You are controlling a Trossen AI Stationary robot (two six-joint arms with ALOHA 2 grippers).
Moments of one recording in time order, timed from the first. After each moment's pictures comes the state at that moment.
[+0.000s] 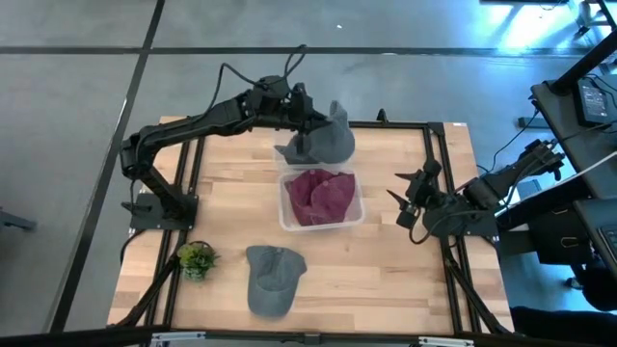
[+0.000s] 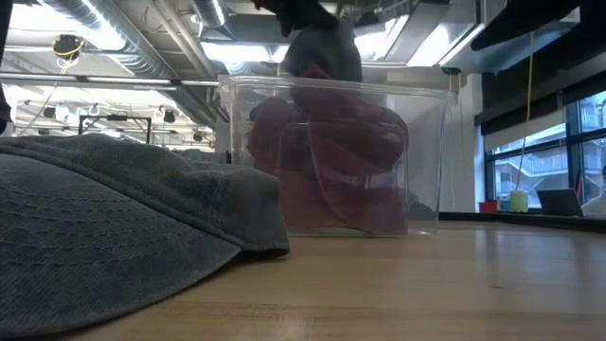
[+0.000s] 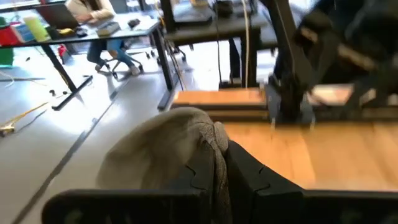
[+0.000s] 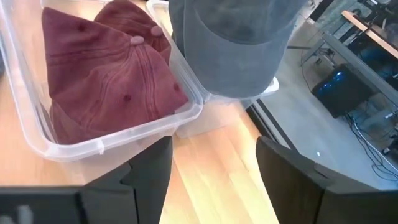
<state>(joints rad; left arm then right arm) 0.39 1.60 1.58 -0.29 0.16 0.20 0.54 0.91 0.89 -0.94 1.00 0.47</state>
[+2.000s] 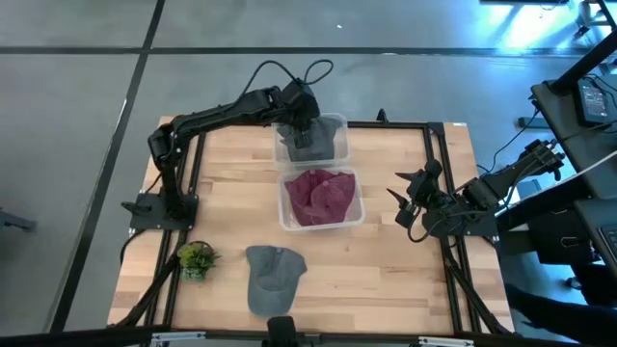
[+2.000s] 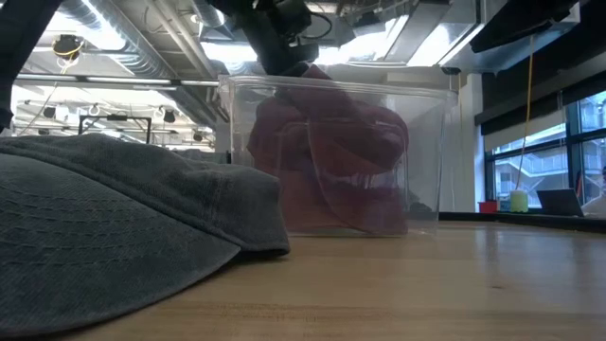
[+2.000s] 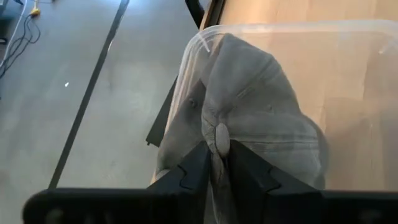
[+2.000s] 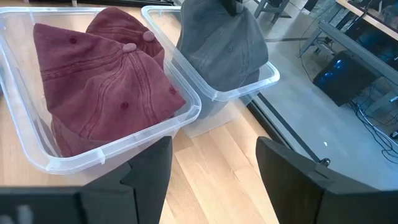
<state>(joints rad) 0.49 1.84 1.73 -0.73 -0.13 0.32 0.54 0.91 0.88 -0.95 1.02 0.57</state>
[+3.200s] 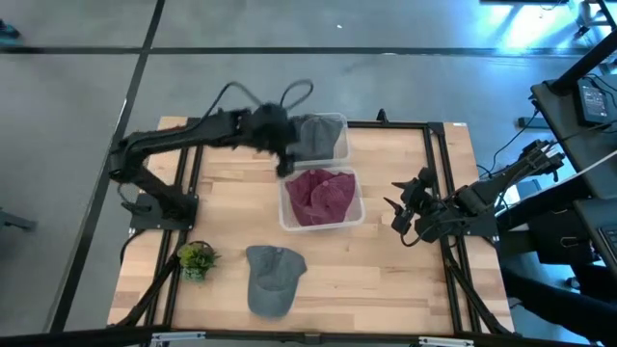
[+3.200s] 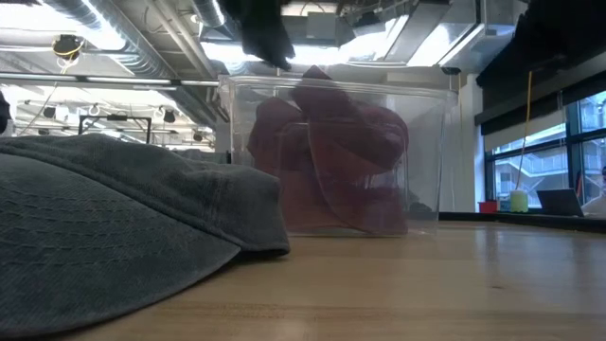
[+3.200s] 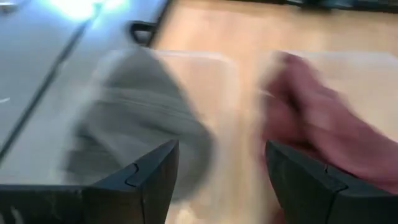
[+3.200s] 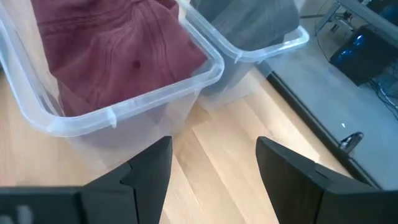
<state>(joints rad) 0.31 1.51 1.48 -0.71 -0.03 0.09 0.54 0.91 0.74 -0.86 0.95 0.65</state>
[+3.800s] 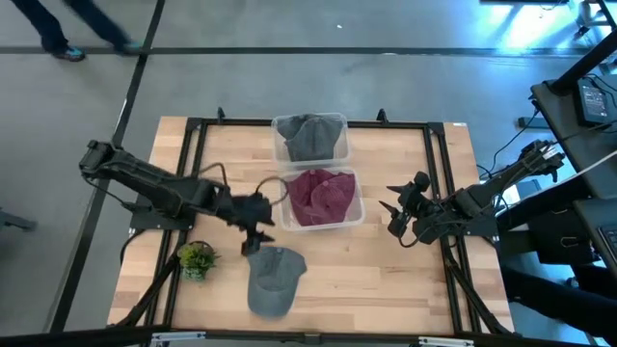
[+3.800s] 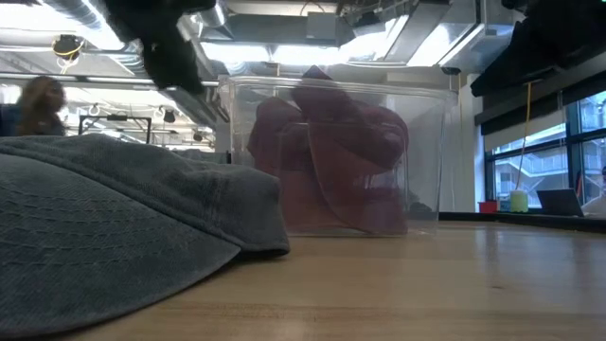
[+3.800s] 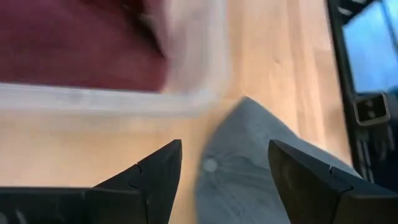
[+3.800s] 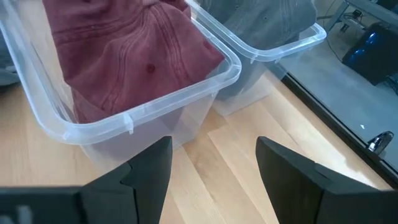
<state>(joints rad) -0.24 1.22 0.84 -0.41 -0.03 -0.44 0.54 0.91 0.65 -0.68 0.95 0.64</state>
